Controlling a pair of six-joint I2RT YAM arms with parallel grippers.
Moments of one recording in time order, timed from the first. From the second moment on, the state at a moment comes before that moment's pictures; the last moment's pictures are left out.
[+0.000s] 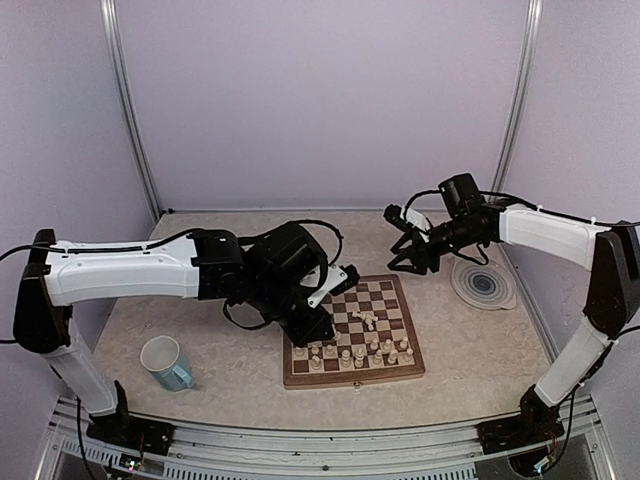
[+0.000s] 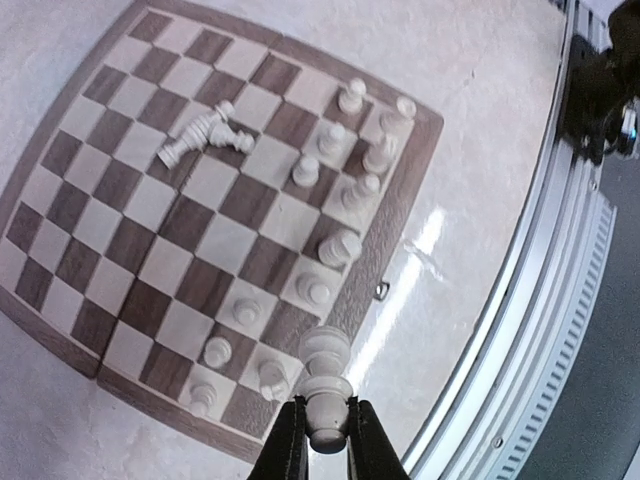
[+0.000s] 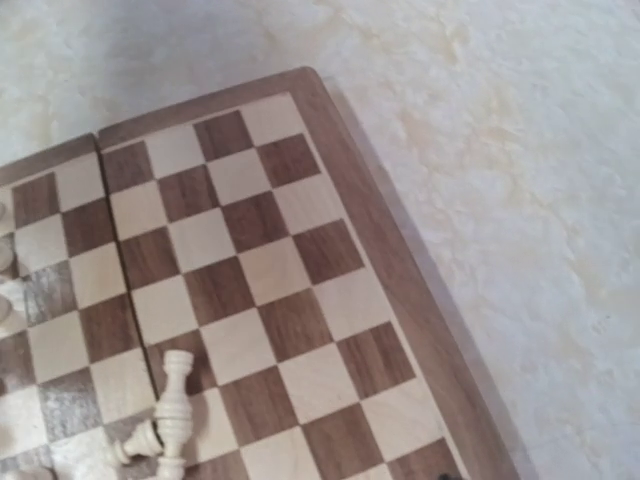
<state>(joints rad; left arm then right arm) -1.12 1.67 1.39 -0.66 0.09 -0.15 0.41 1.62 1.24 -0.47 -0.63 -0.66</state>
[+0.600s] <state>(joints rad) -1.21 1.90 1.52 -0.84 0.00 -0.11 0.41 1.63 1.23 -0.45 -0.61 -0.67</state>
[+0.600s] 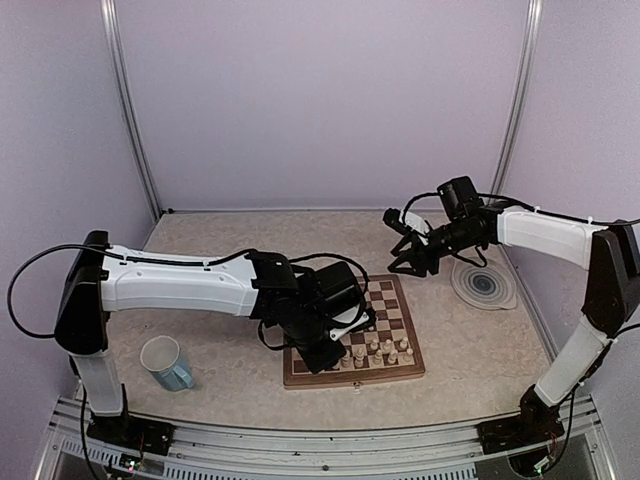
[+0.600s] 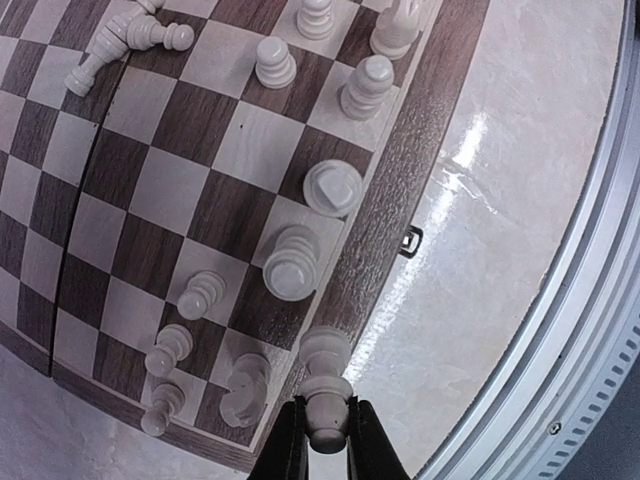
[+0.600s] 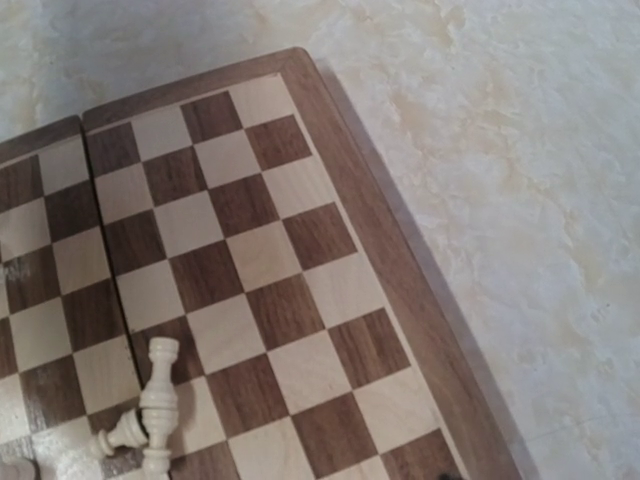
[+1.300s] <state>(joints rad) -1.16 1.99 1.54 -0.85 0.02 -0.08 0.41 1.66 1.23 -0.46 -0.61 -0.68</state>
